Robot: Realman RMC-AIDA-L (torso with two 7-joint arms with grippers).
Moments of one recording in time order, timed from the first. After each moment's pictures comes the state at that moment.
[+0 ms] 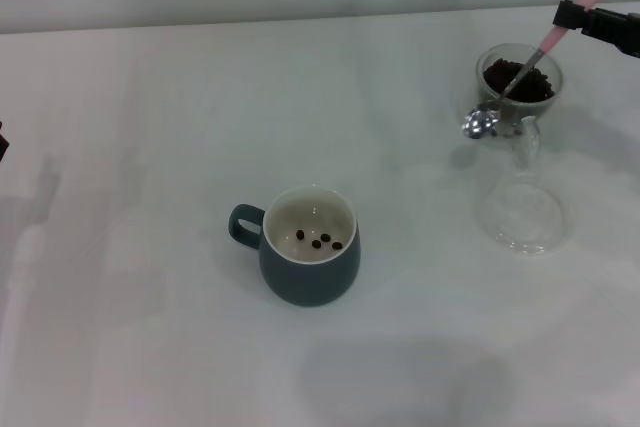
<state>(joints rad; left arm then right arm) -0.36 -2.08 -0.76 -0.15 -0.91 -1.18 2.82 0.43 1.79 -0.84 -0.40 1.70 1.49 -1.51</state>
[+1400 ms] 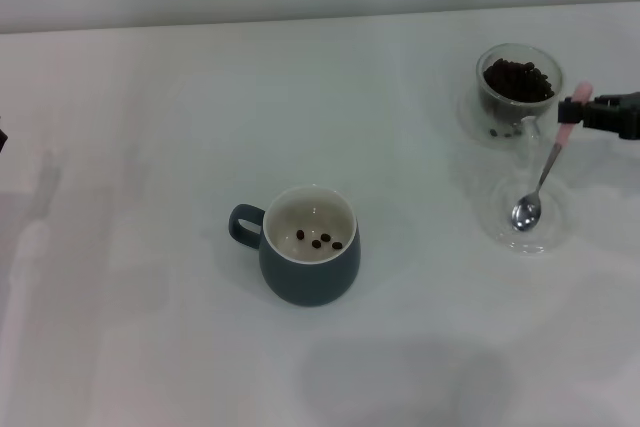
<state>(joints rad) -0.37 -2.08 -0.77 -0.15 -0.91 -1.18 2.82 0.44 1.75 -0.83 -0.43 1.37 1.41 -1.47</state>
